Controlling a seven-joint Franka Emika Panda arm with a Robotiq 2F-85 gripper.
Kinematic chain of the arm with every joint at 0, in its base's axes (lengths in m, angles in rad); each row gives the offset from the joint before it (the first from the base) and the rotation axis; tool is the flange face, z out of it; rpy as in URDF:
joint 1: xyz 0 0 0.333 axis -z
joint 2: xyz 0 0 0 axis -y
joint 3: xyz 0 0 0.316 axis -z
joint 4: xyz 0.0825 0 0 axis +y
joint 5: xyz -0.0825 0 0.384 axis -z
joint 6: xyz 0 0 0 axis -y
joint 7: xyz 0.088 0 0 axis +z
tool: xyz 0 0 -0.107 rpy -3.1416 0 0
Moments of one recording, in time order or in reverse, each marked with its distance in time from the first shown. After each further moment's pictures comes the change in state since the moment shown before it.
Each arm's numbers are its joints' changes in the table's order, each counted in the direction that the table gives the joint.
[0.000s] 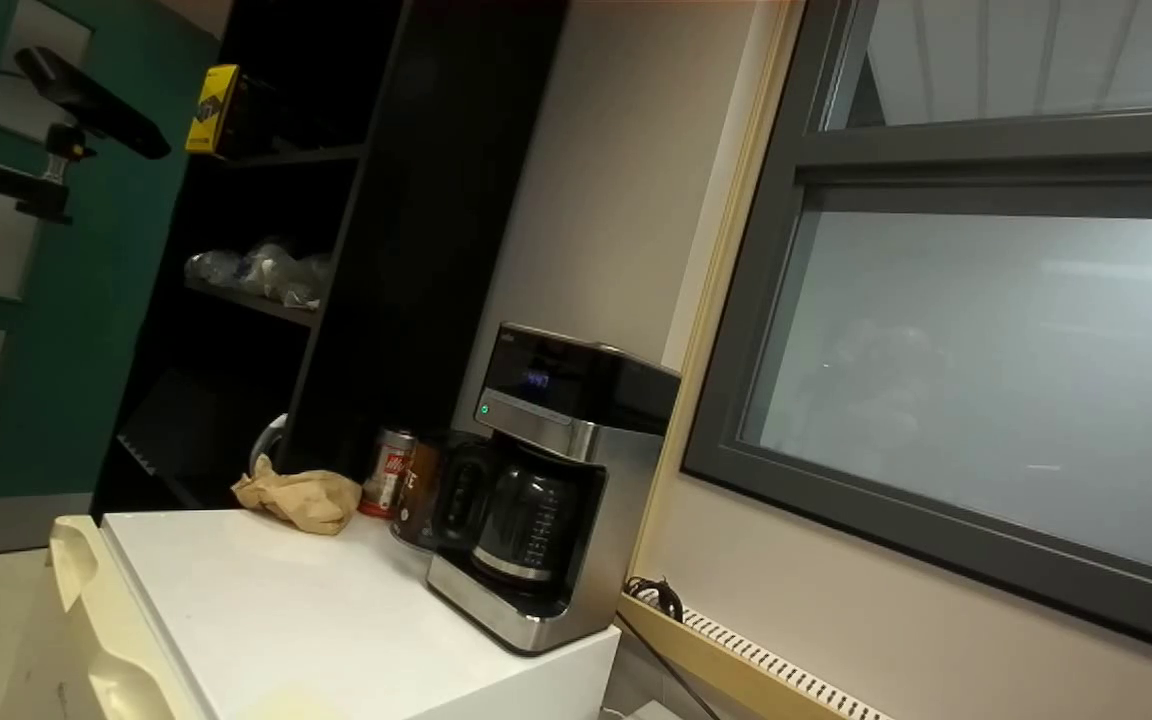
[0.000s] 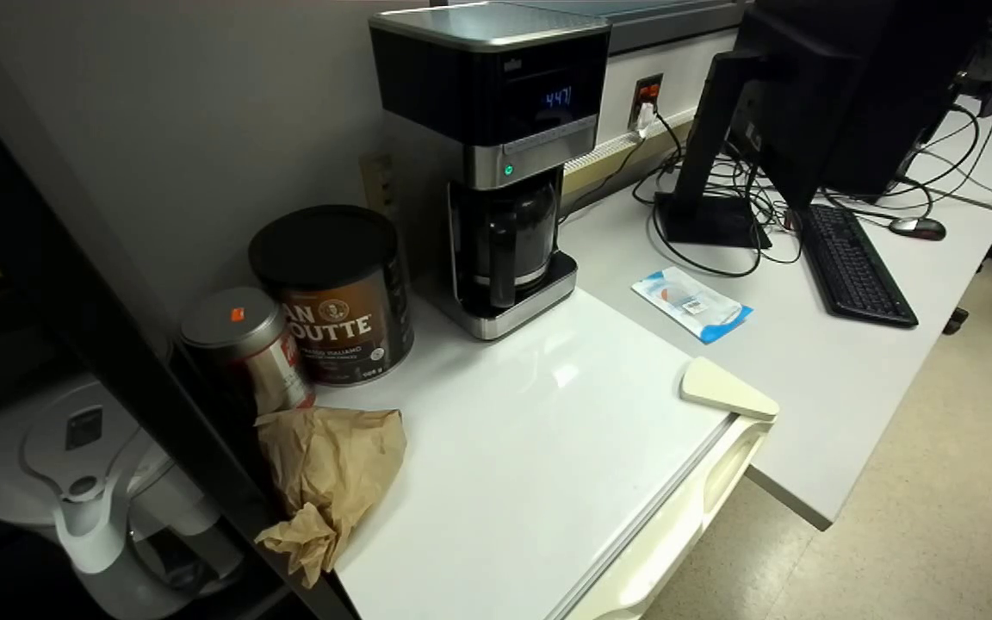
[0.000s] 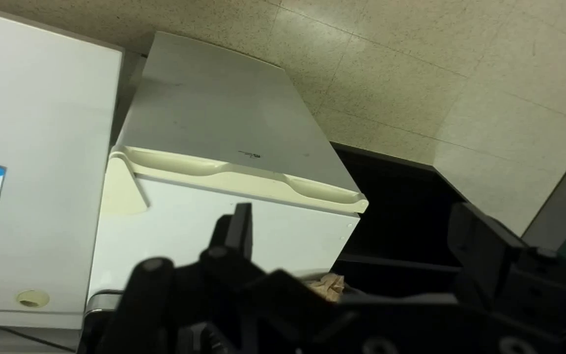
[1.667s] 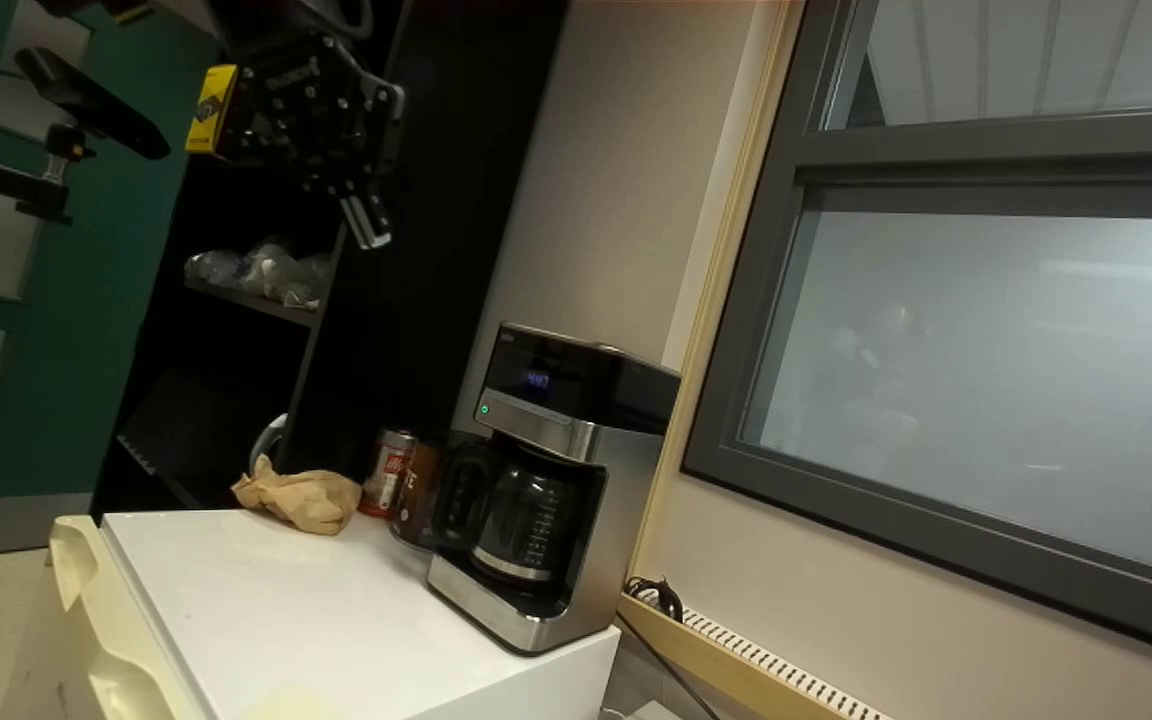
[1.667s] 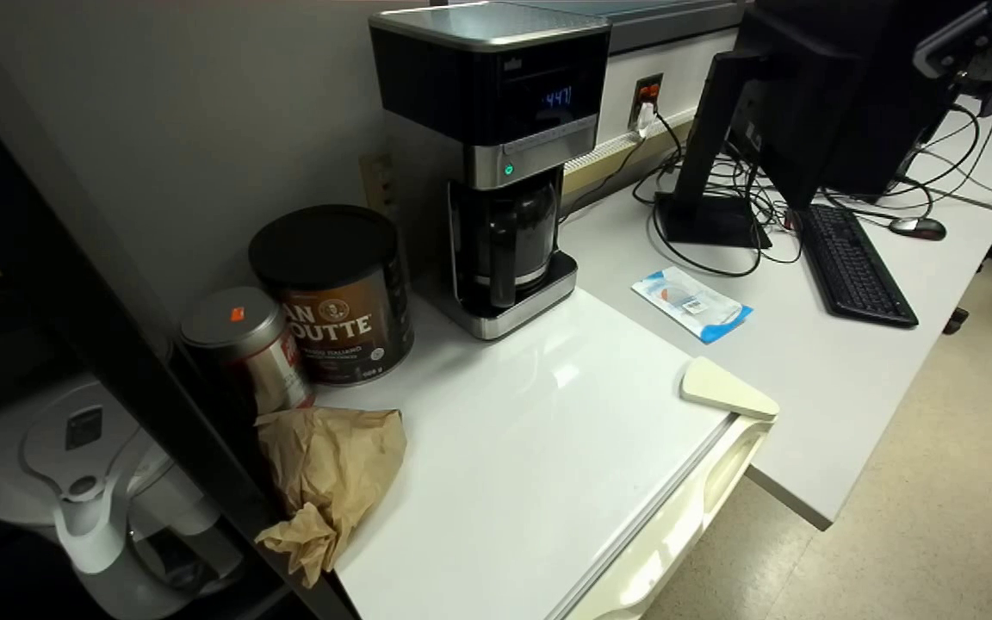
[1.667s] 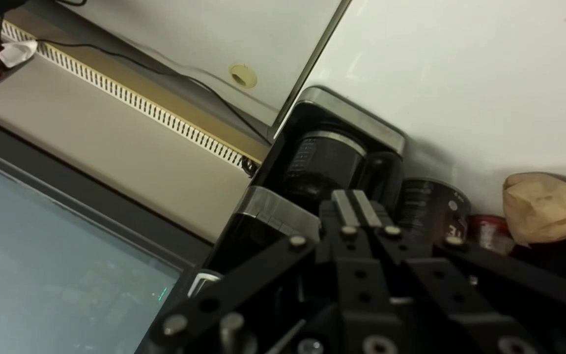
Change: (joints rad) arm 0.473 -0.708 -0.198 -0.342 1.014 0.788 -0.422
